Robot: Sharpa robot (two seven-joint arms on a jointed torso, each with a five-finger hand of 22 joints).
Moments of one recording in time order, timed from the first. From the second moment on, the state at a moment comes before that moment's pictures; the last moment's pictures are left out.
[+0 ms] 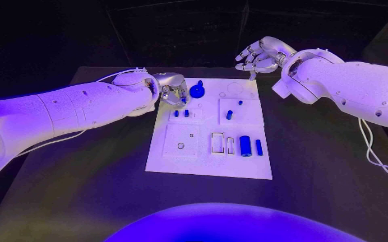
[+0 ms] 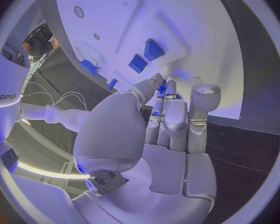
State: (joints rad) left arm 1.24 -0.68 -0.15 1.21 -1.35 -0.14 0.04; left_hand 1.33 -0.09 0.52 -0.12 0.05 1.11 0.14 0.07 0.06 1.24 0.06 0.11 0.09 1.44 -0.02 1.22 0.94 0.12 1.41 0.08 0.94 1.05; right arm 1.37 -0.65 -0.14 1.25 -0.88 -0.28 0.04; right_hand 1.53 0.00 -0.06 0.25 0.38 0.79 0.18 0.28 0.07 0.95 0.09 0.78 0.55 1.31 0.02 0.44 0.91 0.18 1.25 0.11 0.50 0.24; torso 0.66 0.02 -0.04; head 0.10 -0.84
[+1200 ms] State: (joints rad) left arm 1.24 -0.68 -0.15 1.22 -1.35 -0.15 0.04; left_hand 1.32 -0.11 0.51 -0.12 0.05 1.09 0.14 0.07 0.06 1.24 0.06 0.12 0.10 1.44 -0.02 1.23 0.96 0.12 1.41 0.08 0.96 1.07; right arm 1.37 -0.65 -0.14 1.25 -0.88 -0.29 0.04; right_hand 1.53 0.00 -0.06 0.25 0.38 0.78 0.18 0.28 0.07 0.94 0.09 0.78 0.55 1.31 0.02 0.44 0.91 0.18 1.25 0.11 0.49 0.24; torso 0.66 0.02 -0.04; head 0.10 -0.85
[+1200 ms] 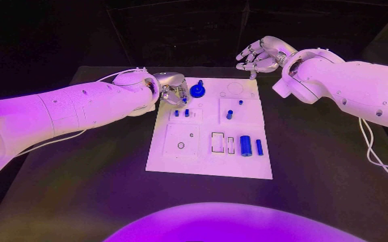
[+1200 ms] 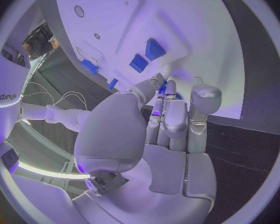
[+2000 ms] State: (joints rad) left arm 1.24 -0.68 -0.15 1.22 -1.35 -0.14 0.03; left_hand 1.32 -0.11 0.50 -0.11 0.05 1.09 0.14 0.07 0.06 1.24 0.06 0.13 0.10 1.44 -0.02 1.23 0.96 0.12 1.42 0.08 0.96 1.07; right arm 1.37 -0.65 -0.14 1.25 -0.88 -0.29 0.04; right_hand 1.53 0.00 -0.06 0.25 0.38 0.78 0.18 0.28 0.07 0.94 0.09 0.78 0.55 1.31 0.02 0.44 0.91 0.18 1.25 0.11 0.49 0.24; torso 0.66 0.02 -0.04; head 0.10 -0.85
